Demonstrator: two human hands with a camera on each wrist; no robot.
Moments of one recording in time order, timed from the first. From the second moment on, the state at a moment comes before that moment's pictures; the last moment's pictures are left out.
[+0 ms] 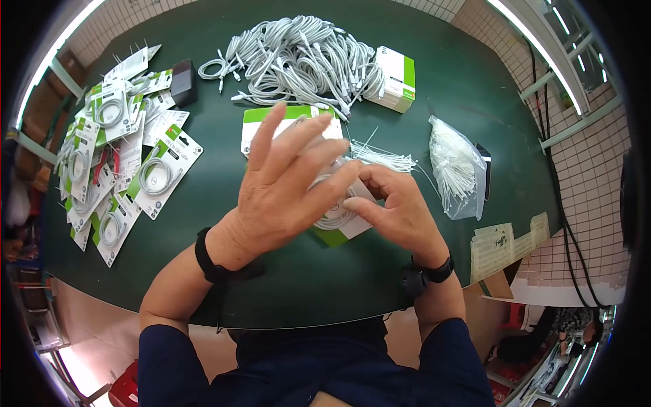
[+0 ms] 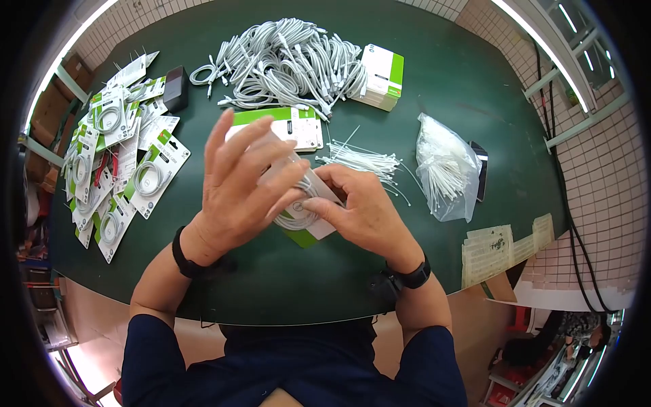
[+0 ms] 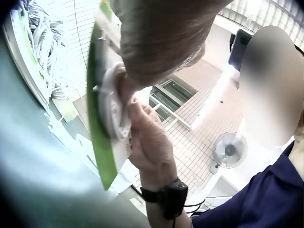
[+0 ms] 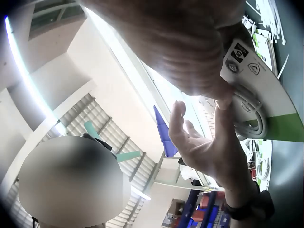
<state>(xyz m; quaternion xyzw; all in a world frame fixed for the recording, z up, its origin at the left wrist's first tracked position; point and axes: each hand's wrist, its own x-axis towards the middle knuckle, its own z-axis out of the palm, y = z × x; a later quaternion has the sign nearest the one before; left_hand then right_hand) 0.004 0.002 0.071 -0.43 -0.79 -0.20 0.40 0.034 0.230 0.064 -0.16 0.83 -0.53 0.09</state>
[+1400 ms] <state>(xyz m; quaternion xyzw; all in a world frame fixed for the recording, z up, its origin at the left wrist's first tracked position) -0.015 0.001 0.024 -0.40 -0.79 -0.35 0.31 0.037 0.203 0.028 -0.11 0.68 -0.72 0.07</state>
